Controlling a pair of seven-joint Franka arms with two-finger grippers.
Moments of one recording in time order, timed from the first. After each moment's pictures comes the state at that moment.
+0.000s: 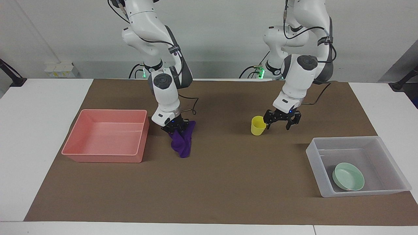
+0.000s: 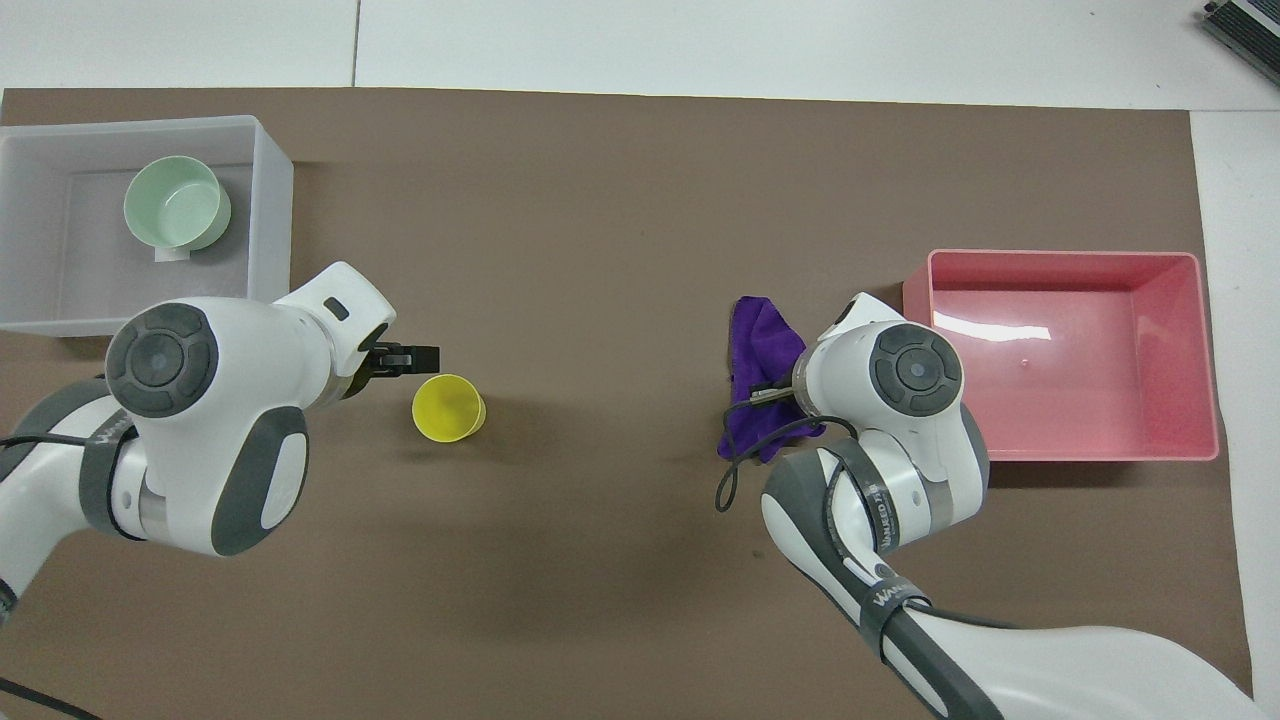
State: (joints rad) left arm -0.20 0.02 -0.12 -2.22 -0.02 2.40 -0.24; right arm 0.32 0.22 0.03 -2.16 0.02 2.47 0.17
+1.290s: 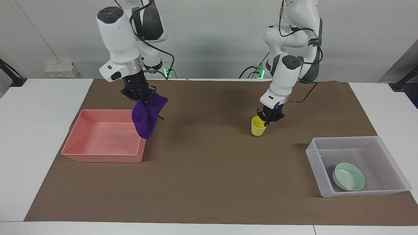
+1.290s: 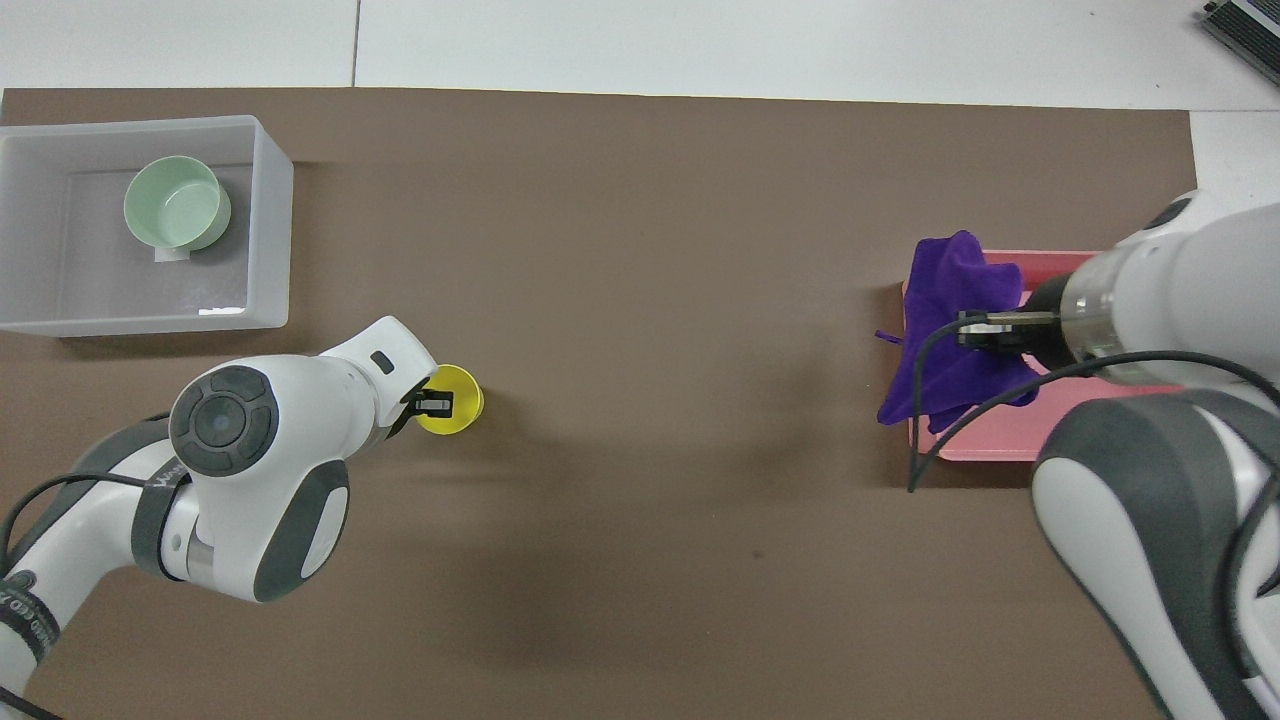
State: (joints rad) left arm -0.26 -0.02 -0.11 -2.30 -0.02 2.45 -0.24; right arm 0.10 -0.08 0.00 -1.88 0.01 1.91 0.13
